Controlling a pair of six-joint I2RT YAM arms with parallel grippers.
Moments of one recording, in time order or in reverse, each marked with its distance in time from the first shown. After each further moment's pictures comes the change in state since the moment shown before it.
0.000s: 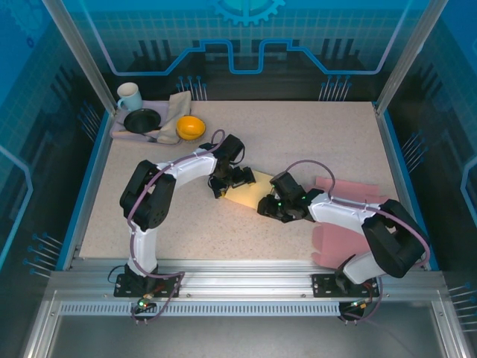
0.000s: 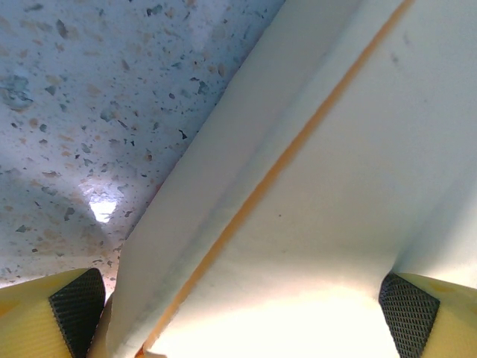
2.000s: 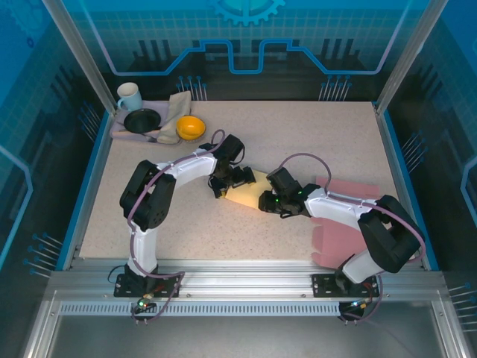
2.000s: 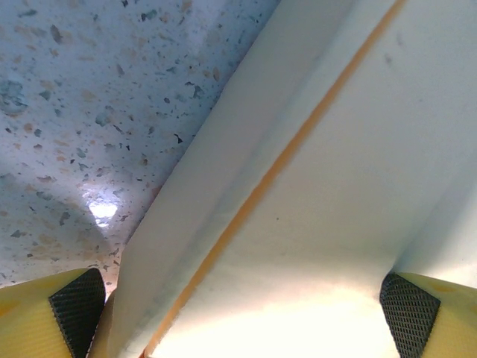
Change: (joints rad) left arm 0.000 0.000 -0.004 0.012 0.000 0.000; right arm 0.001 0.043 0.072 -0.039 0.110 -0.142
